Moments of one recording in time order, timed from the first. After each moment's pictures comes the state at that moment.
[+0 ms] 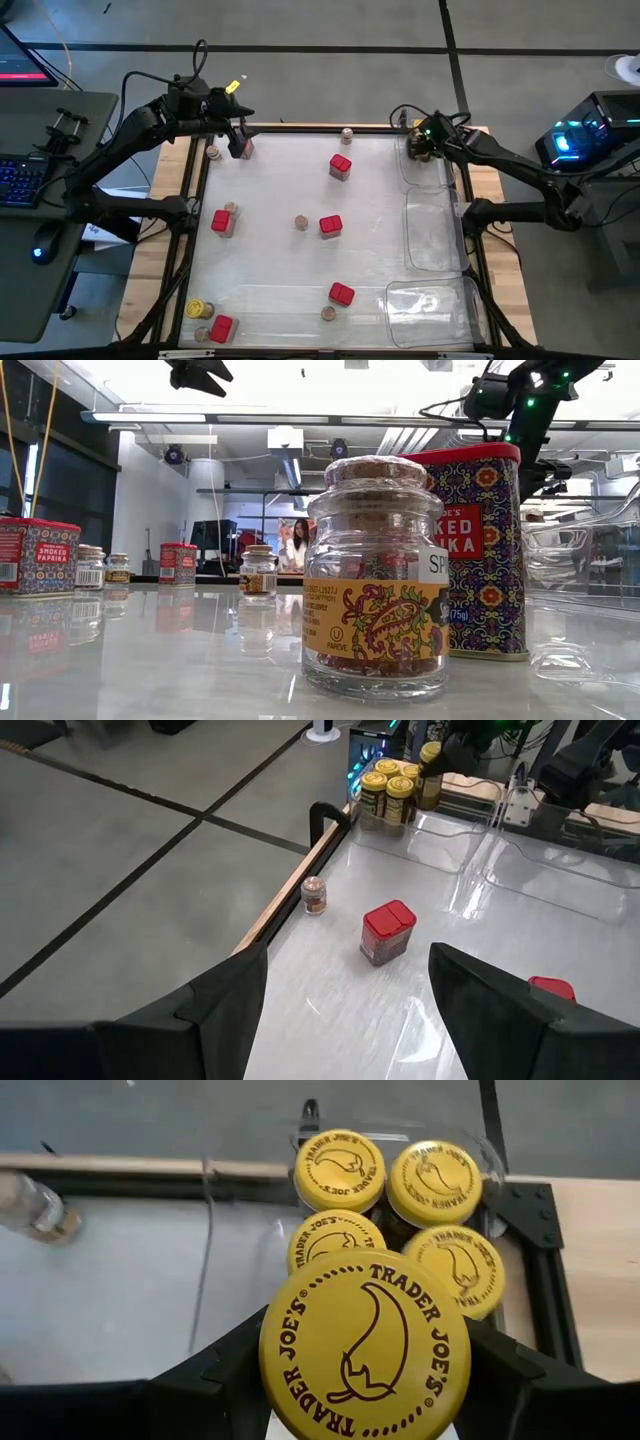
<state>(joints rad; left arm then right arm) 0.60 1.08 1.35 -0.80 0.07 0.11 -0.73 1.08 0.85 -0.78 0.46 0.65</state>
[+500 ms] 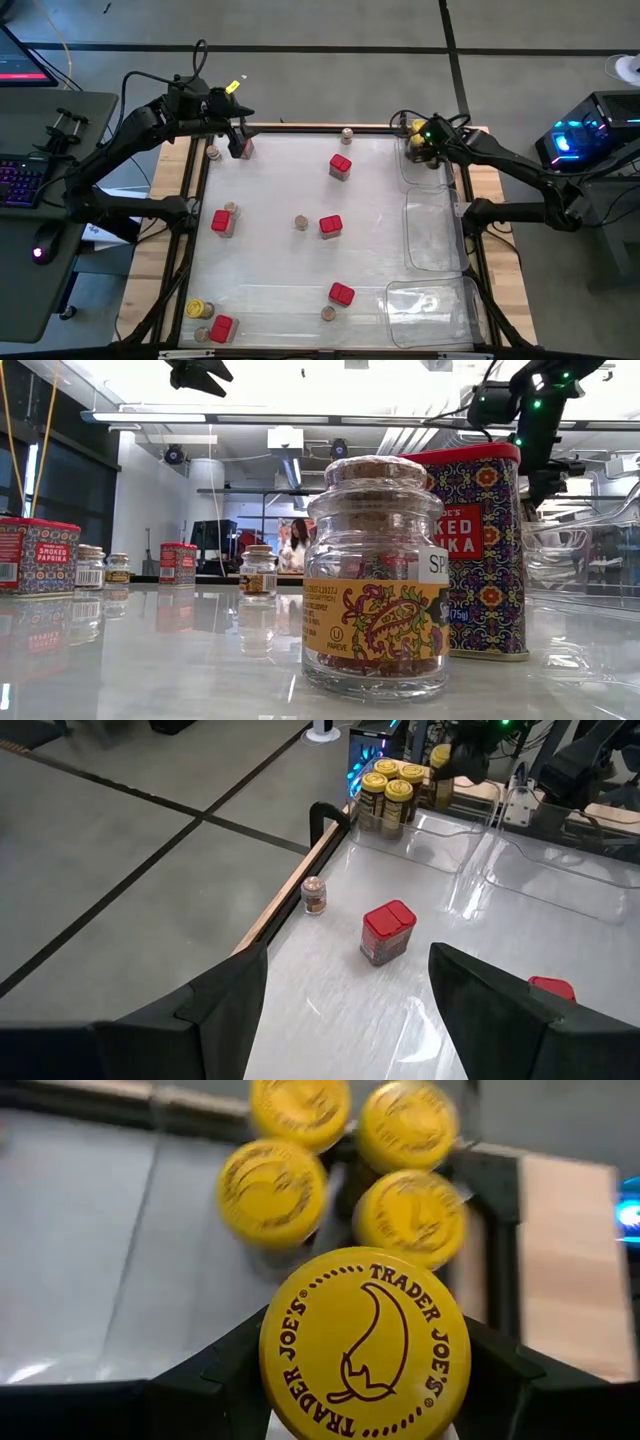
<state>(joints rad) 0.60 1.08 1.35 -0.80 0.07 0.11 -0.74 1.08 0.85 -0.91 0.48 0.59</state>
